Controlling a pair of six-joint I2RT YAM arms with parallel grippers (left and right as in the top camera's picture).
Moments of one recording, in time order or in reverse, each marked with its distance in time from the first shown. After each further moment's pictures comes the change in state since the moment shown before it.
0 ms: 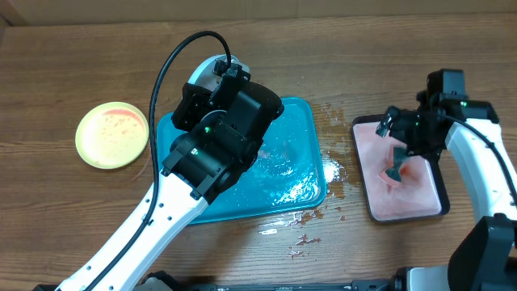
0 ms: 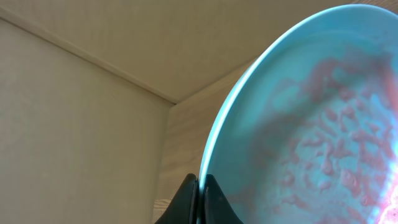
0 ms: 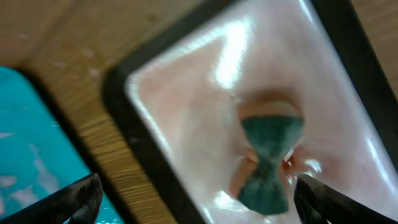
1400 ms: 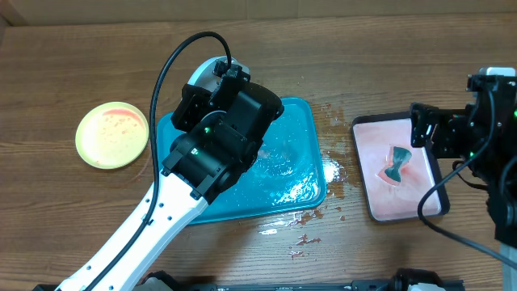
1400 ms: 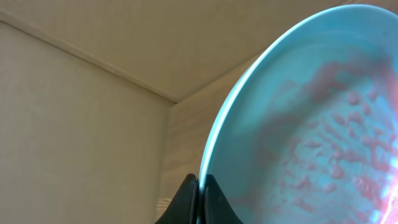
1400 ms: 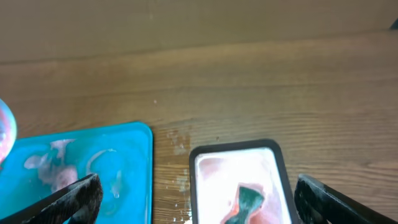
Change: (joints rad) left arm 0.000 0.000 0.000 -0.010 0.000 0.011; right arm 0.000 -0.563 0.185 -0.082 -0.043 -0.333
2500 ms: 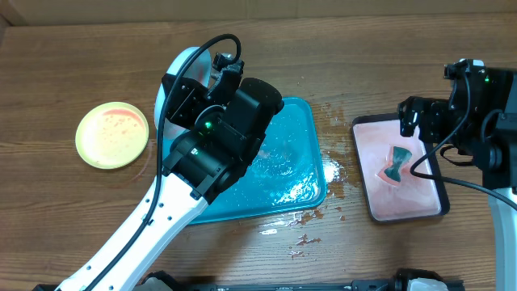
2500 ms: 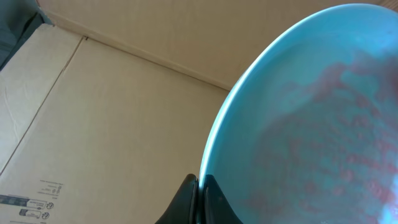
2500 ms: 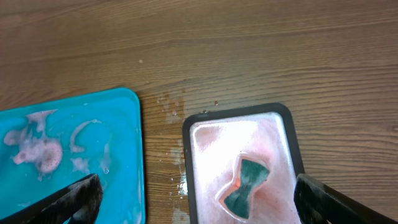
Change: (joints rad) left arm 0.000 0.000 0.000 0.107 -0.251 0.280; right arm 0.000 0.183 0.000 -0.047 0.002 0.000
